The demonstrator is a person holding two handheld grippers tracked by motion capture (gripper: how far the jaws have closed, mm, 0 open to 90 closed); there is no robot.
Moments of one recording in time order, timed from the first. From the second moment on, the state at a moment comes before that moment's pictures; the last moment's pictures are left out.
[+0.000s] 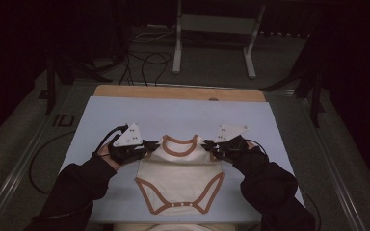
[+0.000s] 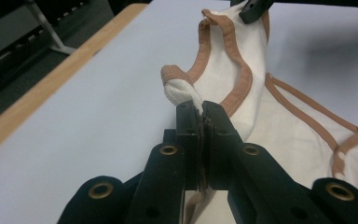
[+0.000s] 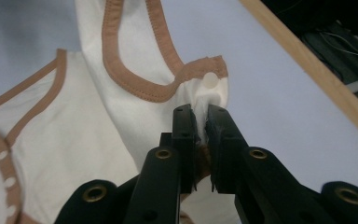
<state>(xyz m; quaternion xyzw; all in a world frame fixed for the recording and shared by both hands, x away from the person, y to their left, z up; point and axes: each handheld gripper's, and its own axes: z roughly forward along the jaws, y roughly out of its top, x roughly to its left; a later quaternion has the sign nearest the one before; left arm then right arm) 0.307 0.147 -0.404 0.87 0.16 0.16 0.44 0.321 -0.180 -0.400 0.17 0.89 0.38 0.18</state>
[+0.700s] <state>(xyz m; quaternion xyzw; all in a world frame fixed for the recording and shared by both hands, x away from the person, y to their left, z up) 0.268 0.146 -0.452 0.88 0.15 0.12 0.44 0.287 -0.178 -0.442 0.16 0.90 0.38 0.14</state>
